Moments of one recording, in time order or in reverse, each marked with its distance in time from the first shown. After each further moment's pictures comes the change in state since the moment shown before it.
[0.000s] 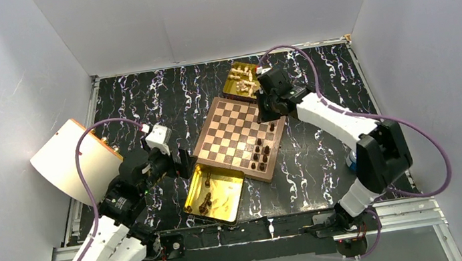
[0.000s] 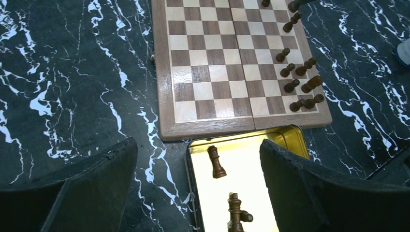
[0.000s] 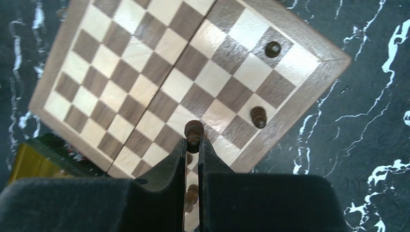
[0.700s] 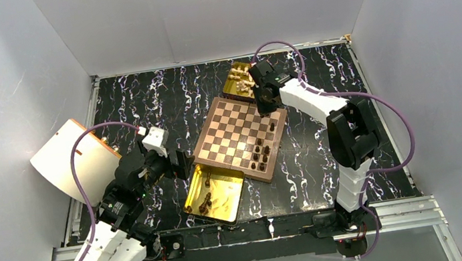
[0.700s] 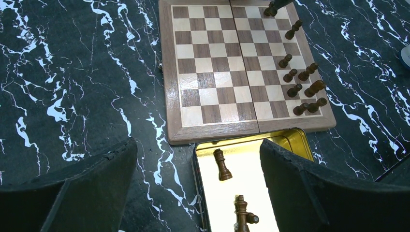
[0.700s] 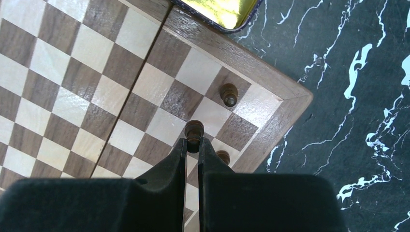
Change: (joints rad) left arm 0.000 -0.053 0.005 -0.019 -0.033 0.037; right arm -0.064 0.316 0.246 -0.095 0.101 -0.049
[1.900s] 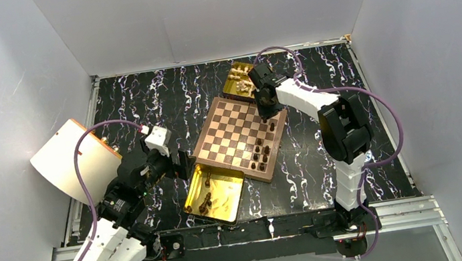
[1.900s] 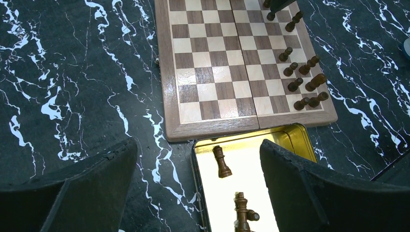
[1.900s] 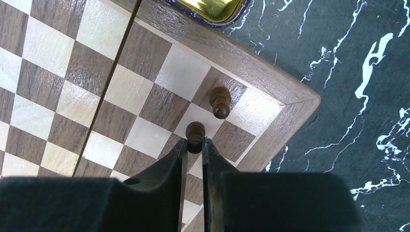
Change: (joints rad) left arm 0.000 0.025 0.000 0.000 0.013 0.007; right arm -0.024 0.085 0.013 -0.030 -0.005 0.000
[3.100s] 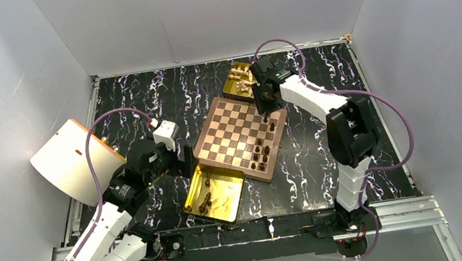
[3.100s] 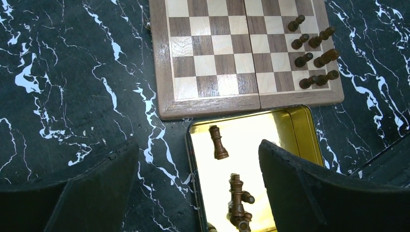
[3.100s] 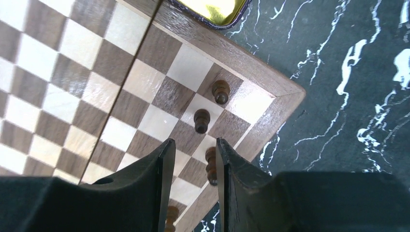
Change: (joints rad) left arm 0.000 0.143 0.062 -0.084 0.022 -0.016; right arm 0.000 -0.033 0.040 -0.047 -0.007 -0.018
